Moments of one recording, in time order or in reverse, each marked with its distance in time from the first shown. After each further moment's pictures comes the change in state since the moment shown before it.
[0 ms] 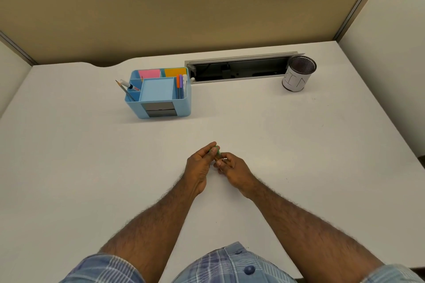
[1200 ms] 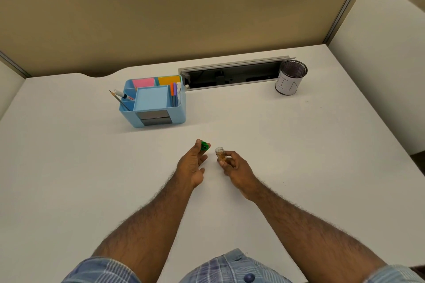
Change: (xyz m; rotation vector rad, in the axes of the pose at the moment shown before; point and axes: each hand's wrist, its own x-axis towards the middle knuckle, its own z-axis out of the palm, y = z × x) left_hand 0.021 0.025 0.006 -0.125 0.134 -0.269; right_hand 0.013 0.012 -0.013 0.127 0.112 -0.024
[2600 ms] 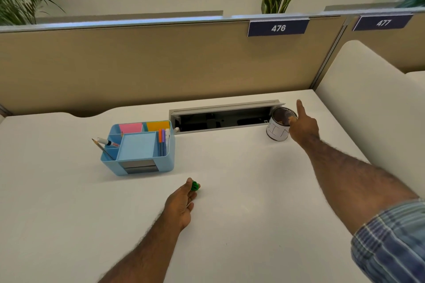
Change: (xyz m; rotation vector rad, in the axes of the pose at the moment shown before) left_hand 0.048 0.028 0.024 0.063 0.070 0.001; right_hand 0.158 -0.149 -0.235 -0.781 0.680 -0.060
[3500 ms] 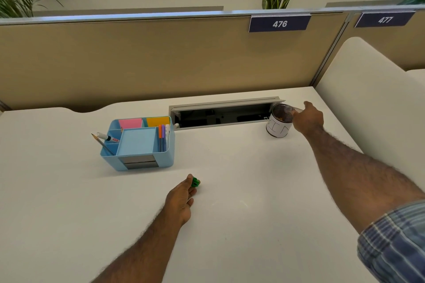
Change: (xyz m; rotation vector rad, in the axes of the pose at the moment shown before) left_hand -0.001 -0.002 0.002 -0.015 0.015 0.012; right_hand 0.012 -0.007 -0.013 0.132 0.007 0.167
